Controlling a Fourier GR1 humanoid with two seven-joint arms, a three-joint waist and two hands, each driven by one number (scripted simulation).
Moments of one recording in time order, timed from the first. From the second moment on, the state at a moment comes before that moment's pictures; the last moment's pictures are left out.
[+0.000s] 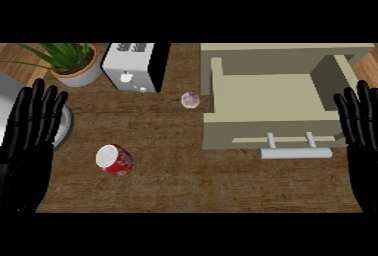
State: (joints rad) left arm 0.00 0.09 -0.02 -2.10 -0.02 -0.03 0.00; right arm 0.02 -0.10 0.00 -2.10 0.01 0.00 0.02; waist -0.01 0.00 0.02
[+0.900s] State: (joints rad) left arm 0.16 0.44 0.19 -2.04 0.56 -0.53 0.18; right arm 0.17 -0.10 -0.14 -2.11 -0.07 -0.03 0.16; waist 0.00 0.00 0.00
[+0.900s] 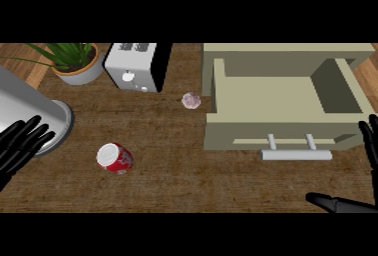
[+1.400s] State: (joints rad) left arm 0.18 0.50 0.34 -2.01 0.73 -0.63 0.26; right arm 0.32 -0.11 -0.24 -2.16 -0.17 0.08 0.11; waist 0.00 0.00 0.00
